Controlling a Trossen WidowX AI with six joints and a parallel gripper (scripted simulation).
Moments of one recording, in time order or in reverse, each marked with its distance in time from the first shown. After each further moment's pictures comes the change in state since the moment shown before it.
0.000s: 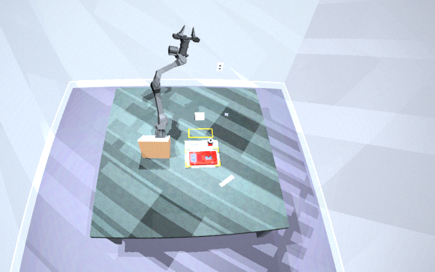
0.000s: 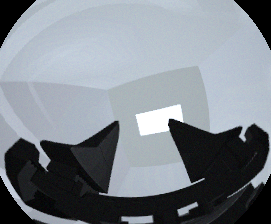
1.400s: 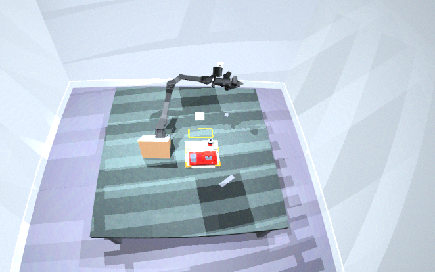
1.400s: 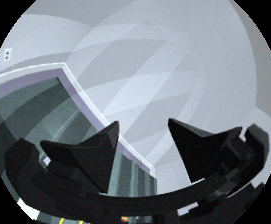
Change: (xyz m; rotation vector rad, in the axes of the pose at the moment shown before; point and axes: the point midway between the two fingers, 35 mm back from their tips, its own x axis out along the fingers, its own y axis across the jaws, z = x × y) arm -0.259 0.366 -0.231 0.527 0.793 1.304
